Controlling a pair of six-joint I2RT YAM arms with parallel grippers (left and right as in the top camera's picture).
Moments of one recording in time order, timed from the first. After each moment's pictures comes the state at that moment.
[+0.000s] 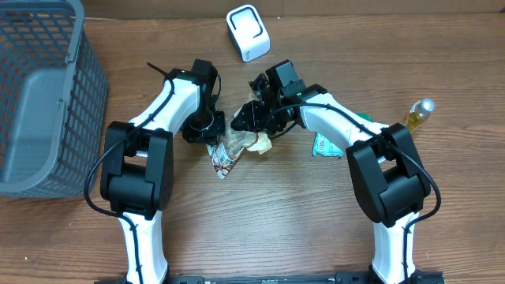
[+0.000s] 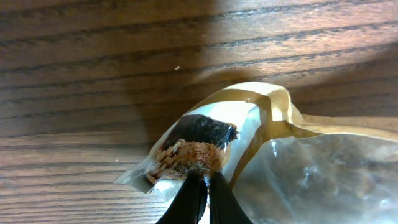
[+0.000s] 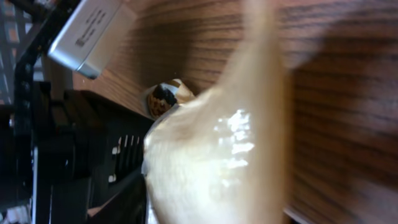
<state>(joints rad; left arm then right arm) -0.24 2.17 1.57 -1.04 0.14 -0.28 0.47 2.13 1.48 -0.45 -0.65 0.46</state>
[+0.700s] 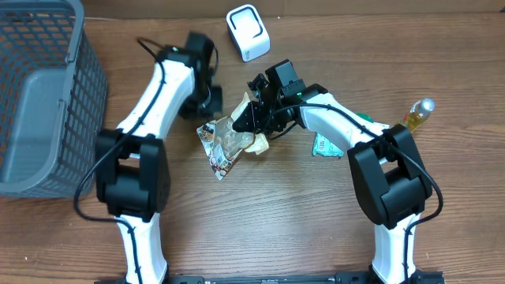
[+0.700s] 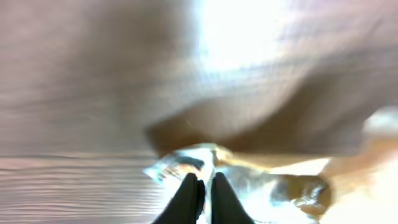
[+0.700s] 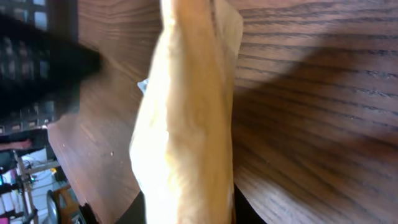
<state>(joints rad) -0.22 2.13 1.82 -1.14 0.06 -0.28 0.47 2.11 1.48 -0.48 -0.66 0.42</state>
